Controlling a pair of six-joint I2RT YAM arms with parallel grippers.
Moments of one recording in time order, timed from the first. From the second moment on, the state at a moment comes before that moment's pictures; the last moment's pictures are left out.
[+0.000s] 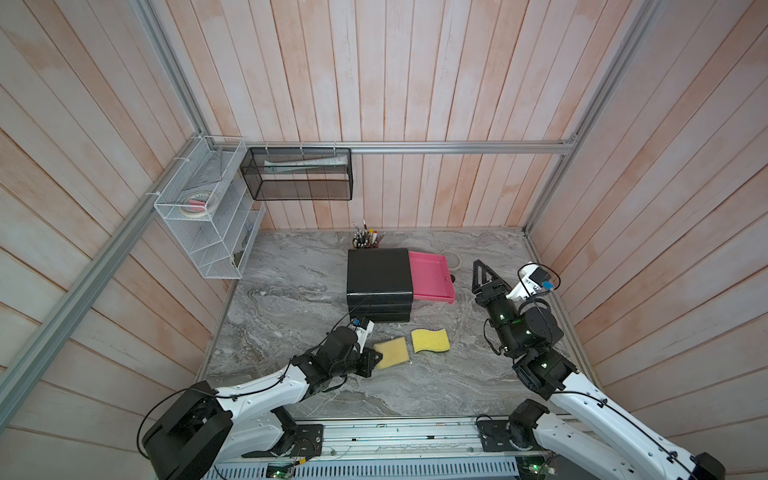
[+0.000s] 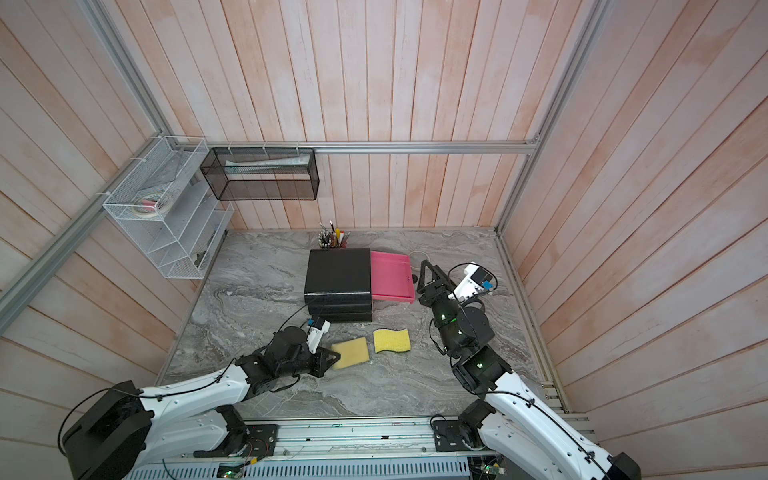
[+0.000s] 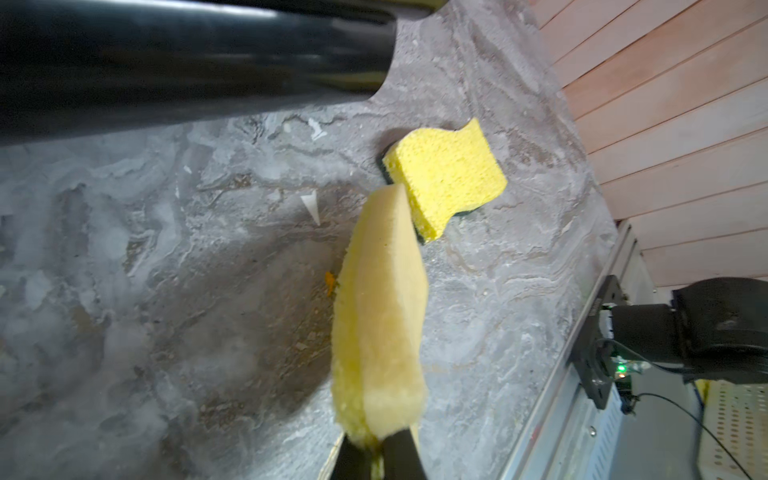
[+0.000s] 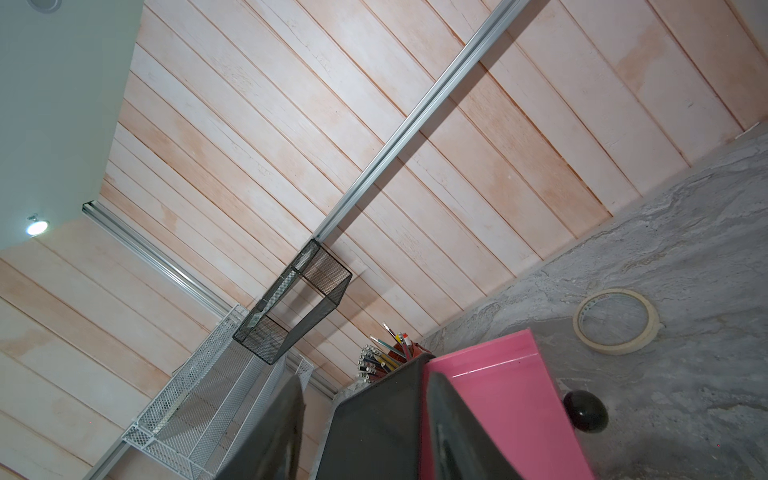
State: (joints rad) left arm -0.78 1.18 0.38 0.10 0.25 -0.56; right arm 0.65 0.75 0.58 0.34 0.40 0.81
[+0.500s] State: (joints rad) left arm -0.78 1.27 0.41 0.08 0.09 -0.50; right arm 0.65 0.77 0.58 0.36 0.40 0.82
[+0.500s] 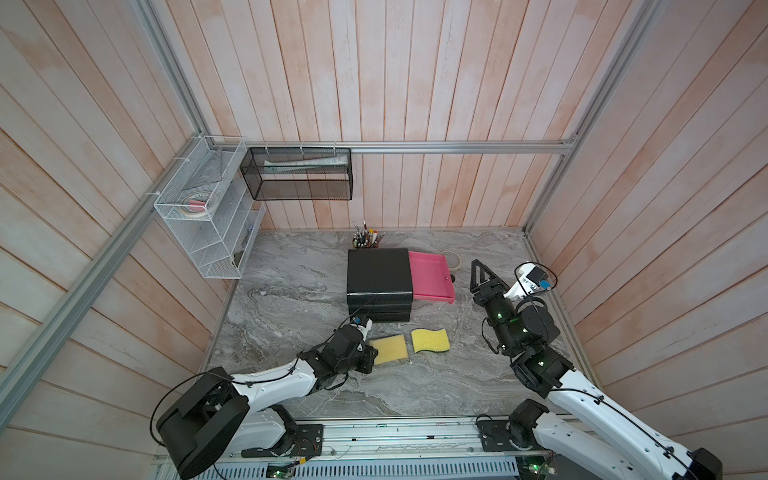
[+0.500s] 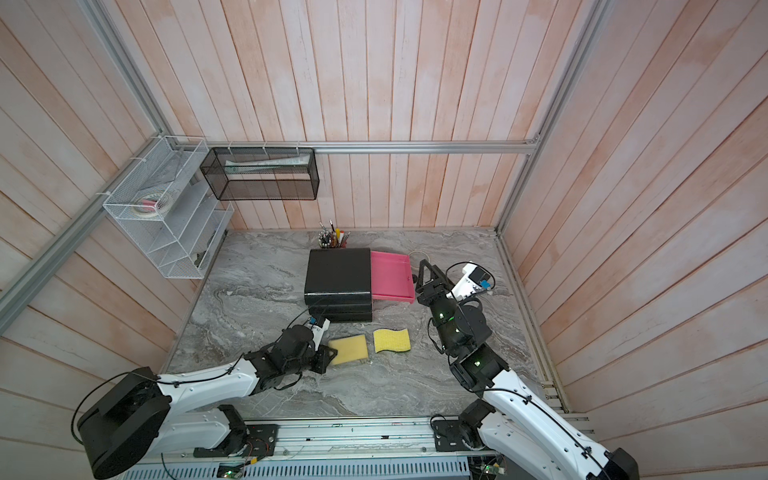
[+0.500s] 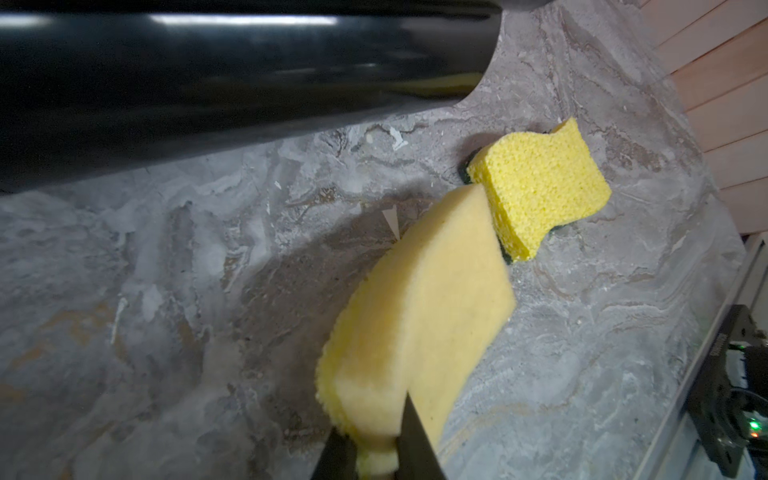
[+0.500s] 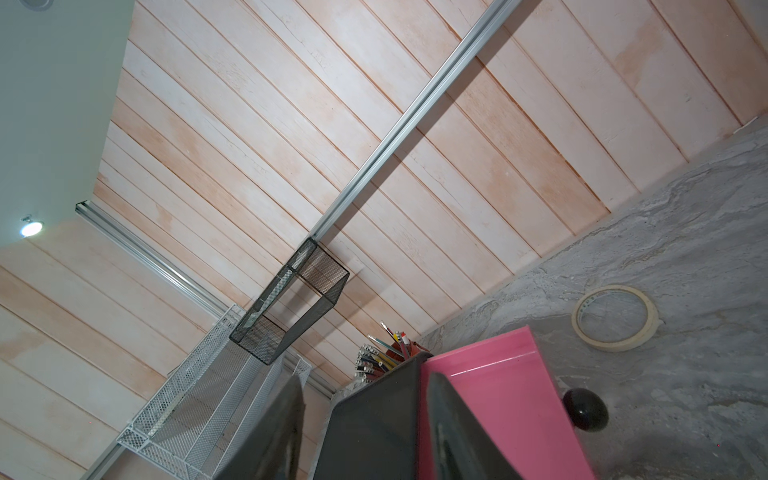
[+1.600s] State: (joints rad) left arm -0.78 1.41 0.52 0.06 -0.03 -0.32; right arm 0.64 0.81 0.58 0.37 0.43 0.82
